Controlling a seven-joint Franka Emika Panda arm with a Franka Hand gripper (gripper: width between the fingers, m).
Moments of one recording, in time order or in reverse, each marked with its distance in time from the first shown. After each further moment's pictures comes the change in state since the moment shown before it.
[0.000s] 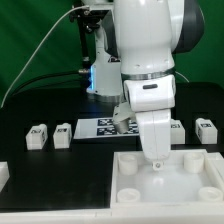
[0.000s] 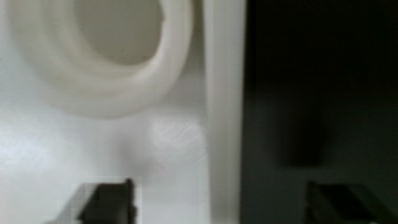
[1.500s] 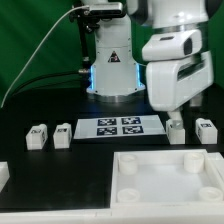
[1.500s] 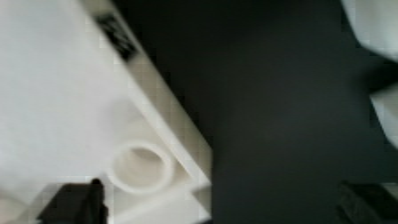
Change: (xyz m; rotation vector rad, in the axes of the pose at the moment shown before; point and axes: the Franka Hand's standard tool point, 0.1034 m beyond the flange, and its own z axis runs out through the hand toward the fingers) arm 0.078 -0.025 -0.062 -0.072 0.027 0.612
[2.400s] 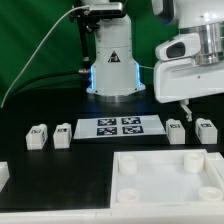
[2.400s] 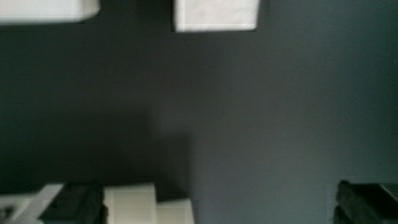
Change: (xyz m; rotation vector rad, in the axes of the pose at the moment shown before) arm 0.009 -0.046 0.013 0.059 -0.009 0.988
